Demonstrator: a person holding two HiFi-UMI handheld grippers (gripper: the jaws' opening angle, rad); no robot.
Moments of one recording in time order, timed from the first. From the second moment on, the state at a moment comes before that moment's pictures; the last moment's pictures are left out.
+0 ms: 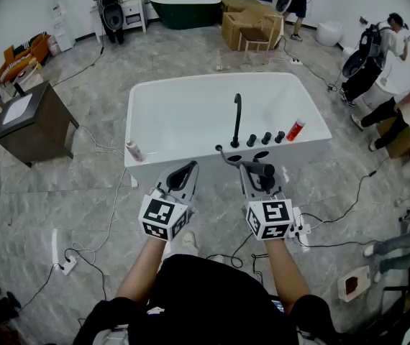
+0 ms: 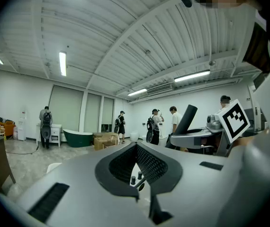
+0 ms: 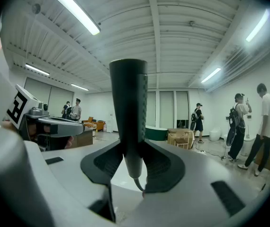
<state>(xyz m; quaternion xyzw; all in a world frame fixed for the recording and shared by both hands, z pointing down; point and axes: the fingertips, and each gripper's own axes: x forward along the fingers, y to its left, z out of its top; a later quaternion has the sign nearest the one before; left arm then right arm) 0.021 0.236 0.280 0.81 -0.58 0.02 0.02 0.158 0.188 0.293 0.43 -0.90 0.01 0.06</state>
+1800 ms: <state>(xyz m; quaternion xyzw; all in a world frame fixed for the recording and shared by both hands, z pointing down) -0.021 0.063 0.286 0.82 -0.56 0.01 0.05 0.100 0.018 0.305 0.43 -0.90 0.03 0.05</state>
